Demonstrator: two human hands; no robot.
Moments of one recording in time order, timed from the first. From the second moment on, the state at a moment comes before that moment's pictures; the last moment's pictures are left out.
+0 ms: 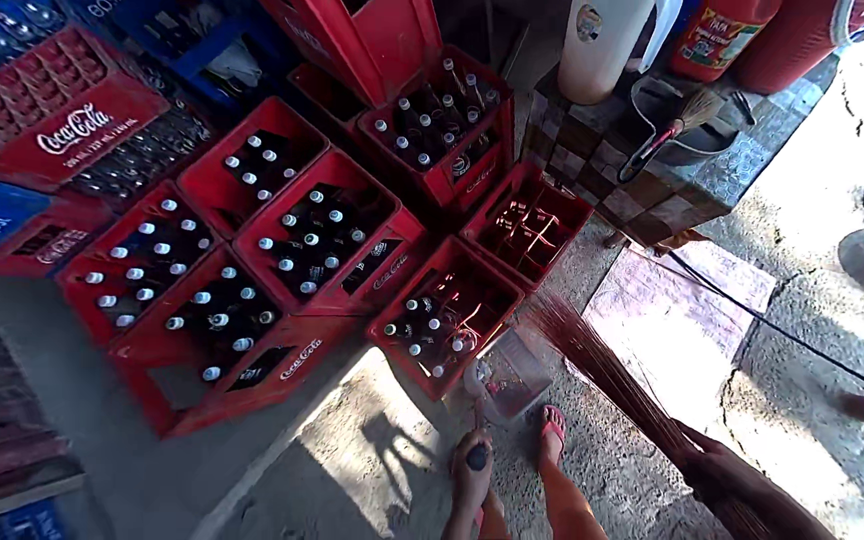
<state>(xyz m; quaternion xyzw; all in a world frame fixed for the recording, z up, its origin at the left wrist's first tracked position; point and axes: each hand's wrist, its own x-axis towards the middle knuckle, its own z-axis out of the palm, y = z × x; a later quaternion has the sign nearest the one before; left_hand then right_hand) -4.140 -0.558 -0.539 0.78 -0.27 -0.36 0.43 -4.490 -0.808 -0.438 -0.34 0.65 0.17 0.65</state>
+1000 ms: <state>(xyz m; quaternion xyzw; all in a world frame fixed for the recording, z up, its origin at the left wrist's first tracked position) -4.161 -0.467 -0.522 0.79 -0.25 -0.29 0.48 -4.389 -0.924 -0.569 -0.40 0.73 0.08 0.55</state>
